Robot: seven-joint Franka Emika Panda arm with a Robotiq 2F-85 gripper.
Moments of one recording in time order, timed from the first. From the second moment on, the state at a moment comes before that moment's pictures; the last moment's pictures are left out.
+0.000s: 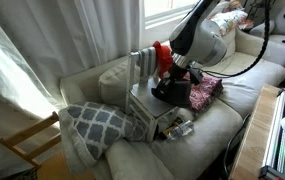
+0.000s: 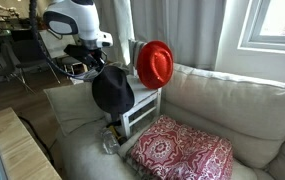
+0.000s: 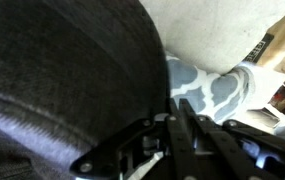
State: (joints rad) arm -0.45 0.51 0.82 -2.38 1.04 3.14 -0.97
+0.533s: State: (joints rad) arm -0.52 0.60 0.88 -2.37 1.04 3.16 -1.03
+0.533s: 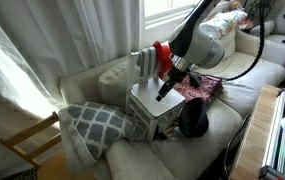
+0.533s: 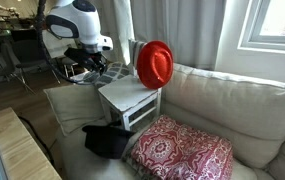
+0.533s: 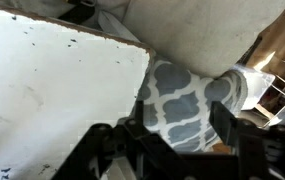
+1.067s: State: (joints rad) arm -0.45 0.55 0.68 -2.41 0.94 3.15 -1.06
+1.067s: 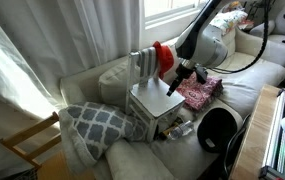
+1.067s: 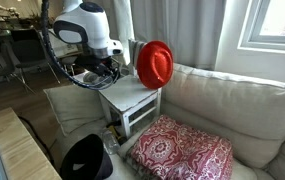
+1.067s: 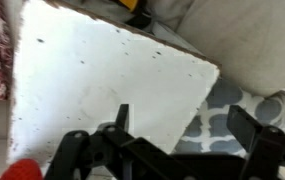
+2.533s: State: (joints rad) arm -0.24 0.52 0.09 -2.46 0.20 2.74 -0.96
